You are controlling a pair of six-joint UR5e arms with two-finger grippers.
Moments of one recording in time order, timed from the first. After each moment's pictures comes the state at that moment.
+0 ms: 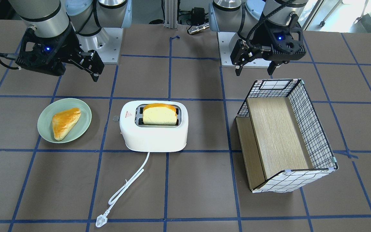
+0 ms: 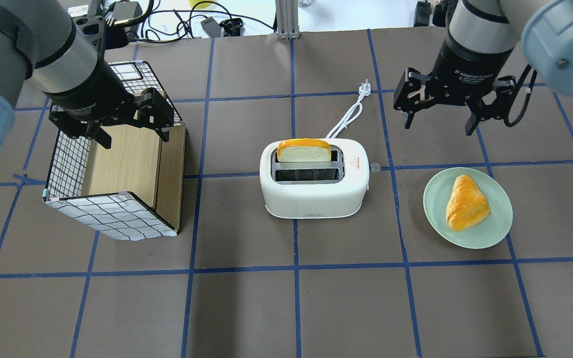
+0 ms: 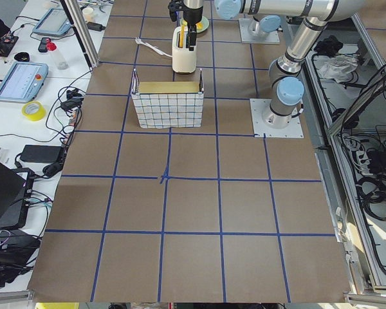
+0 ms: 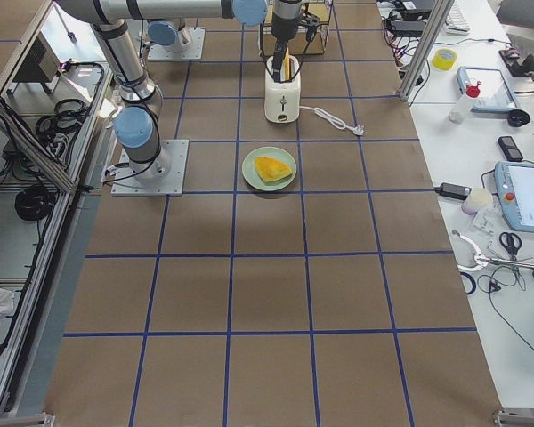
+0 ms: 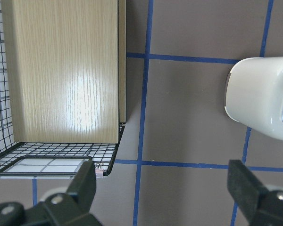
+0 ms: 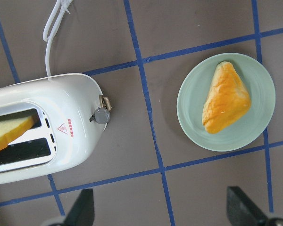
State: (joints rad) left arm -1.58 -1.46 -1.67 -1.53 1.56 -0.10; right arm 1.59 -1.58 1.57 -1.49 -1.59 0.23
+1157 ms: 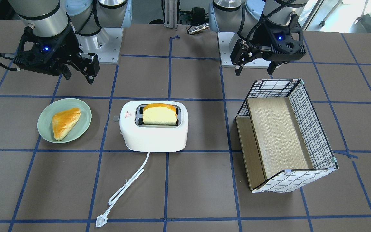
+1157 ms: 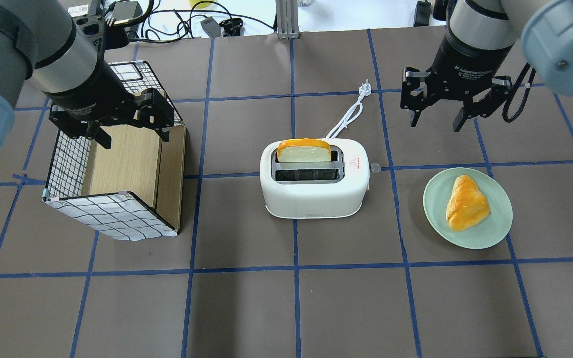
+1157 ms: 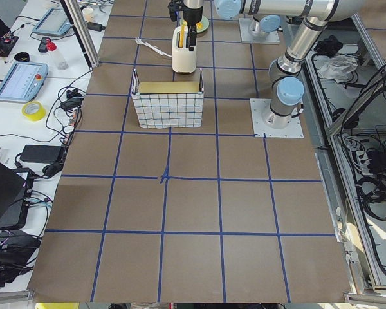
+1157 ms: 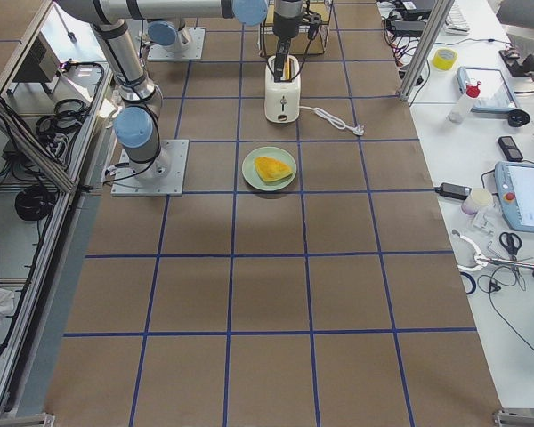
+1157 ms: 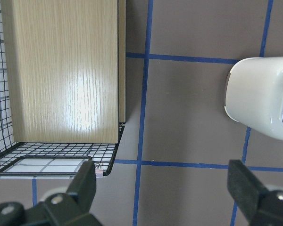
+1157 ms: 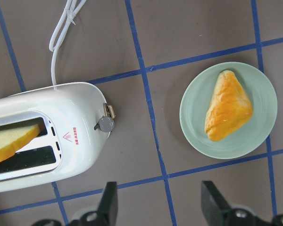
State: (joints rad) left arm -1.58 -1.46 -1.67 -1.53 1.56 -0.10; right arm 1.59 -1.58 1.57 -1.52 -1.58 0.23
